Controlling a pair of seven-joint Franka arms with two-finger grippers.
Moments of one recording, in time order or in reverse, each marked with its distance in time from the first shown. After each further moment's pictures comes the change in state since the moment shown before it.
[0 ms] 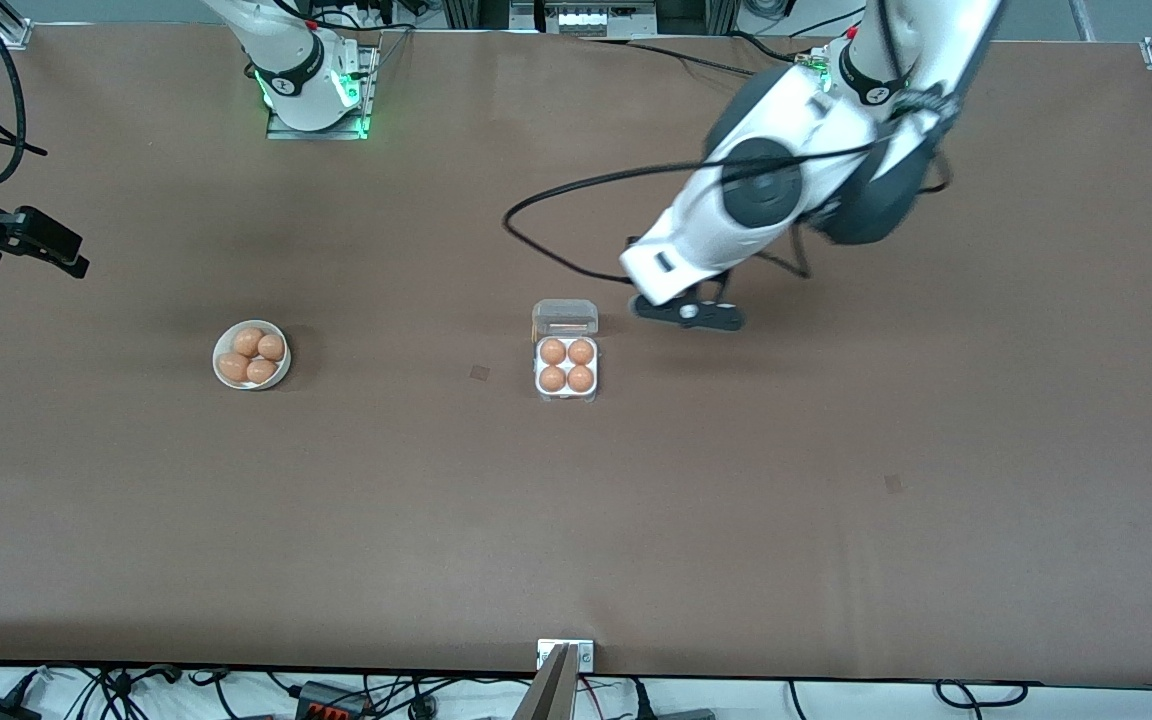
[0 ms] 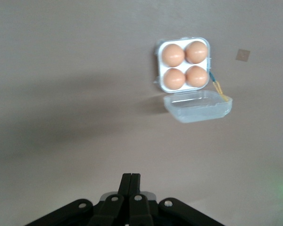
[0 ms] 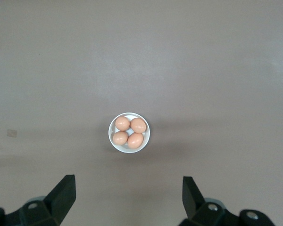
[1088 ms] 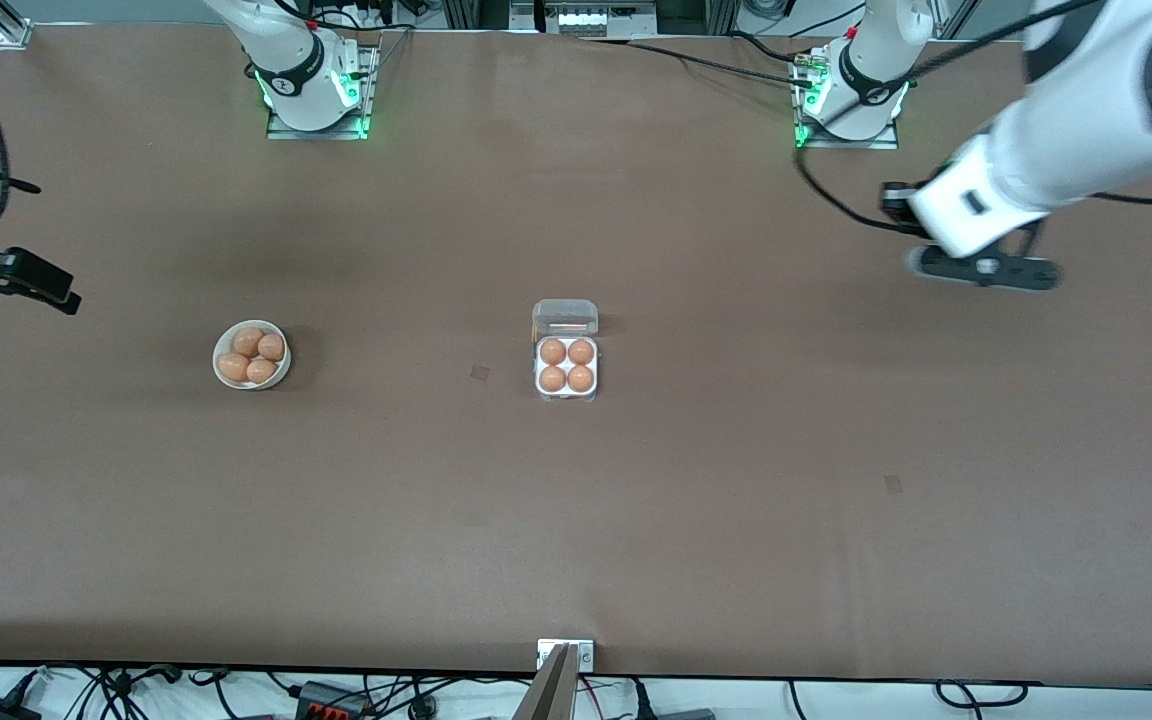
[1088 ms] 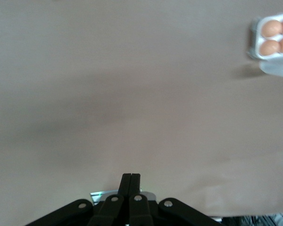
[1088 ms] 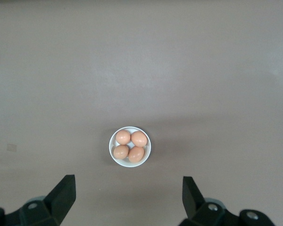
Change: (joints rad) left arm 0.337 -0.291 0.006 0.001 0.095 -0.436 0.332; right arm -0.001 0.080 -0.003 0.058 0.002 0.033 0.010
